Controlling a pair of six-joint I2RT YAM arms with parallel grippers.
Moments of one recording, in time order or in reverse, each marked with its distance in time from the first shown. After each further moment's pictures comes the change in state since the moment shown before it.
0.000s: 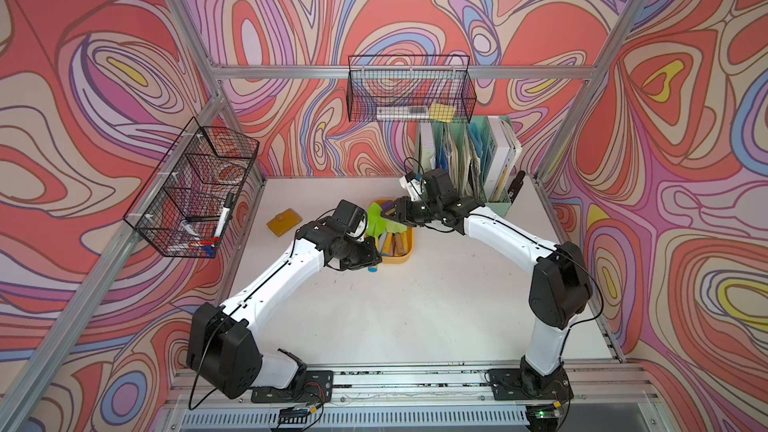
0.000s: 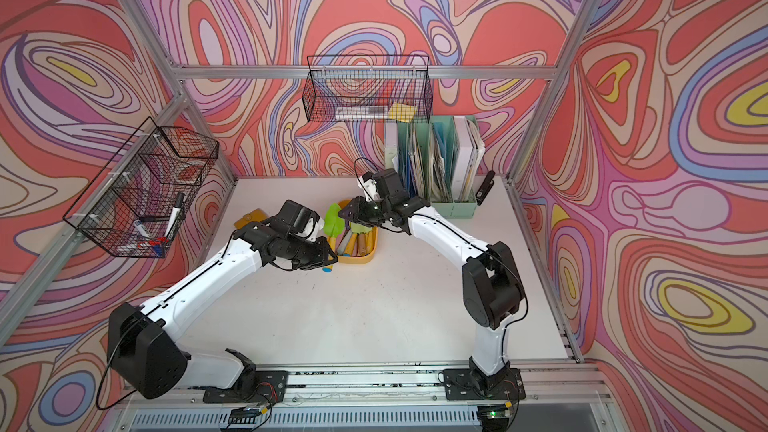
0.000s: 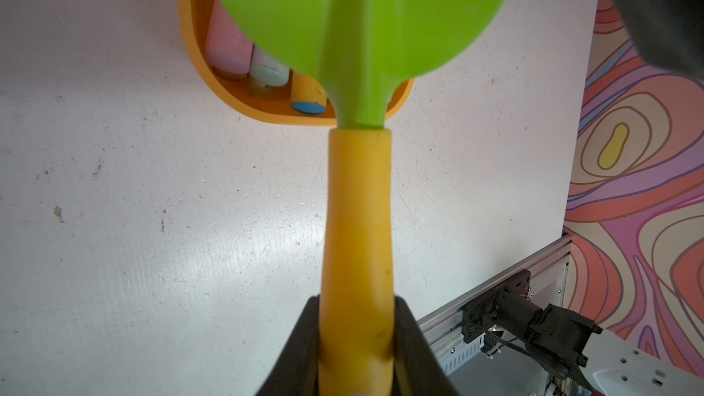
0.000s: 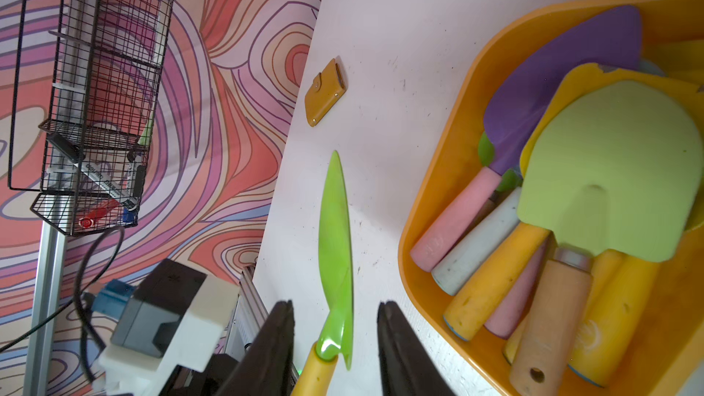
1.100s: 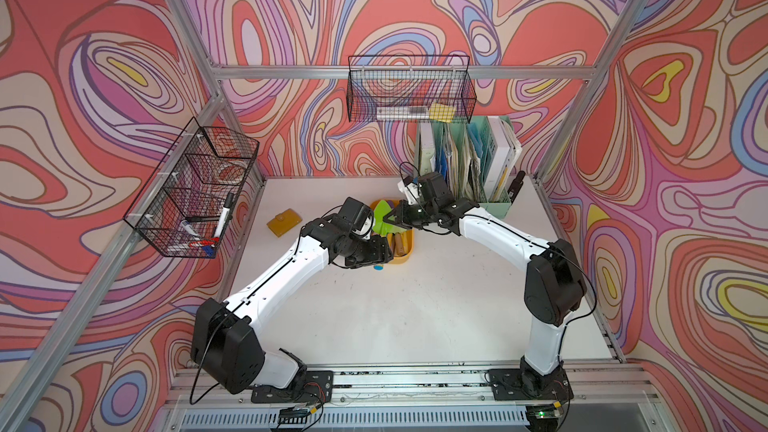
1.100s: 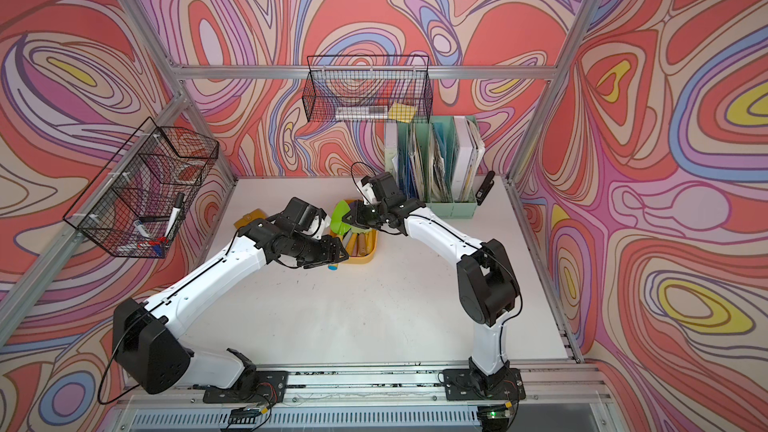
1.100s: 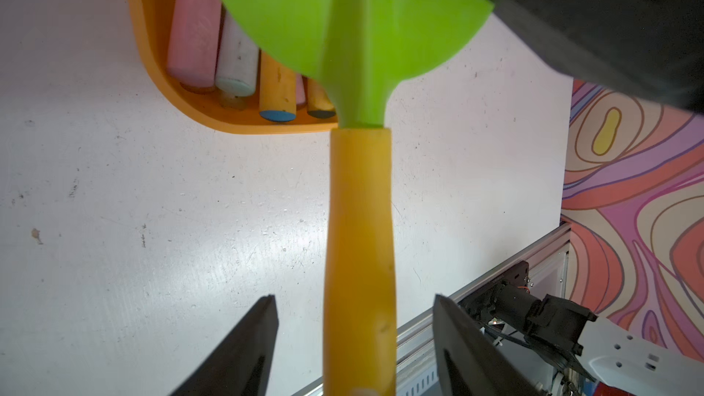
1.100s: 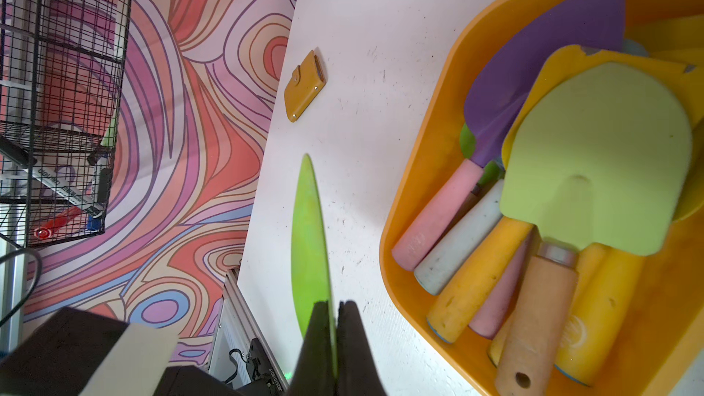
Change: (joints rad) left arm -0.039 0.027 0.047 -0.003 -0.006 0.016; right arm 0.012 0.034 0.006 -0.018 0.038 -0.008
